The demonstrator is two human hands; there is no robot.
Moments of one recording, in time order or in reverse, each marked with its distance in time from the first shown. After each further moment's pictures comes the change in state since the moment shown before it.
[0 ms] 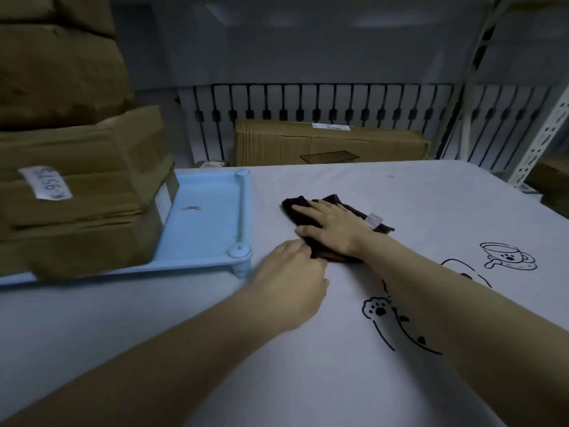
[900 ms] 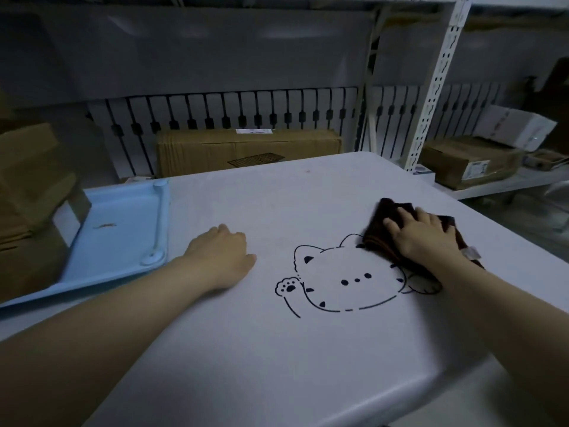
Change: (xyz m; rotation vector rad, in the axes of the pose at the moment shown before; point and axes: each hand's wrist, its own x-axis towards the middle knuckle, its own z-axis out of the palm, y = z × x) left_hand 0.041 0.012 -0.015 0.008 -0.251 -0.197; right_hand -0.187 0.174 -0.031 -0.046 0.236 0.880
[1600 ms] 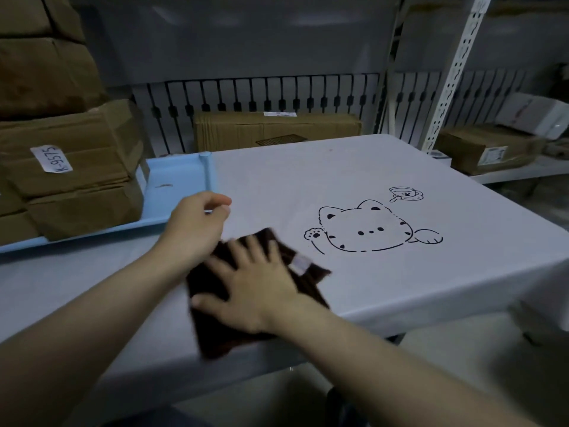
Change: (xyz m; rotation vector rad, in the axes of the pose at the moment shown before) left_hand -0.133 -0.048 -0.003 -0.970 0.501 -0.151; right_hand -0.273 -0.208 0.052 -0.113 -0.114 -0.948
